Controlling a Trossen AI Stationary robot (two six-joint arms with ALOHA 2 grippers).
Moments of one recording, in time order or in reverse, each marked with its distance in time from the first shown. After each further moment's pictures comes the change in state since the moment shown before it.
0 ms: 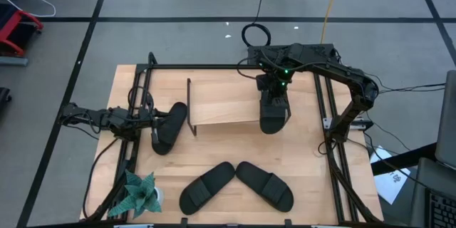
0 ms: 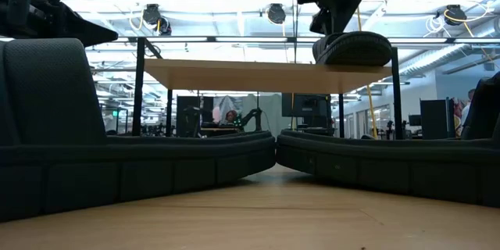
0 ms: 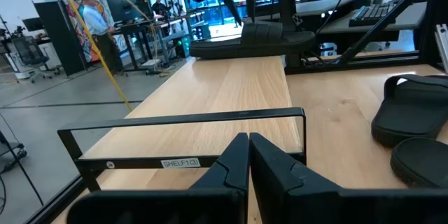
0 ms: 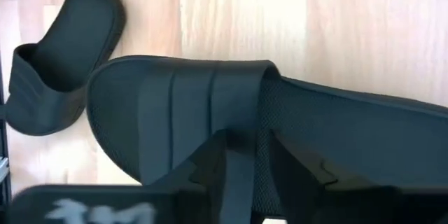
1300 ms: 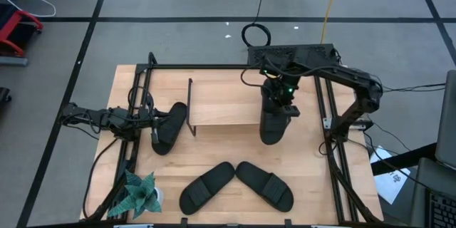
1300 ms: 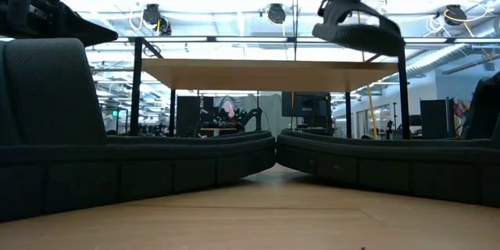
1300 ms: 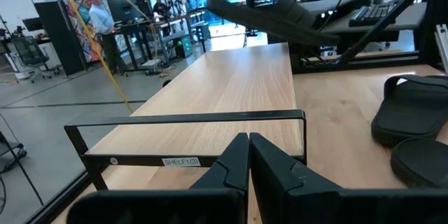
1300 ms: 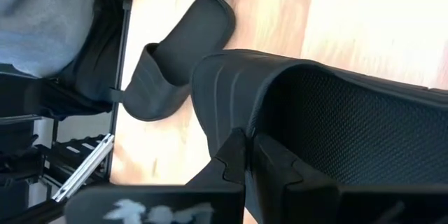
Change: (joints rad) left arm 0.000 0.000 0.000 0.000 0.000 0.000; right arm 0.070 -0.050 0.001 -0.114 -0.277 -0.027
